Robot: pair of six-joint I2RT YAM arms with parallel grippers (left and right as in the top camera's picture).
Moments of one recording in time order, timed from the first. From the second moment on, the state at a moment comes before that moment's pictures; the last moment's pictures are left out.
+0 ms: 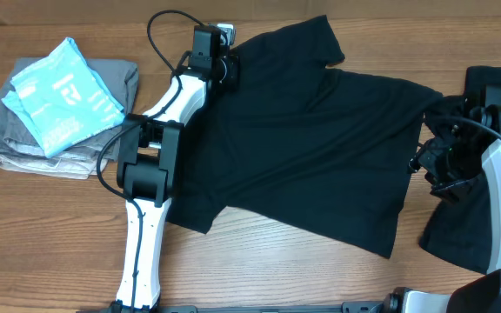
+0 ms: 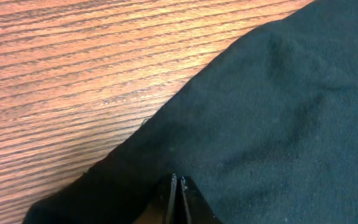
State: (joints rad) left arm -0.23 2.55 1.98 -0.16 0.16 -0.12; right arm -0.26 1.50 1.33 -1.39 -0.12 0.49
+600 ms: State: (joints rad) left arm -0.07 2.55 2.02 -0.30 0.12 -0.16; right arm -0.26 1.50 1.33 -1.37 -0.12 0.49
